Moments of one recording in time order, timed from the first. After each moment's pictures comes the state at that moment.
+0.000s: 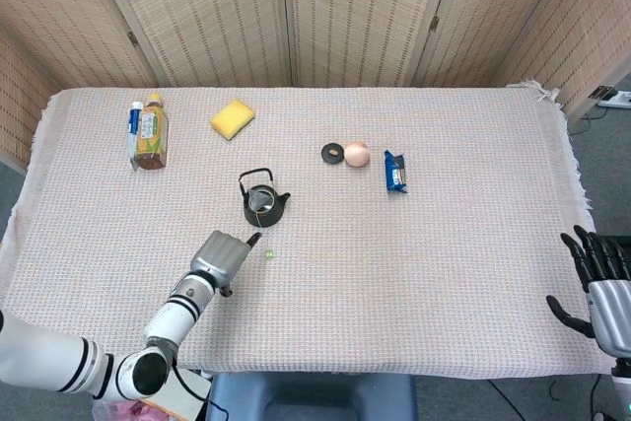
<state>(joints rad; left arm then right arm) -1.21 -1.32 0.03 -2.01 0.29 1.10 0.92 0.01 -1.06 0.04 -1.60 -1.58 1.58 0.03</state>
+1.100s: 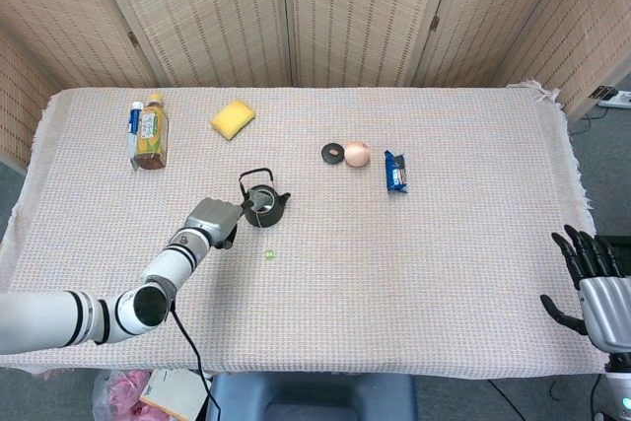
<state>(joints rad) -1.44 -1.18 0.04 -1.77 -0.03 0.68 0.75 0.03 -1.07 0.04 -1.60 -1.57 1.53 0.02</state>
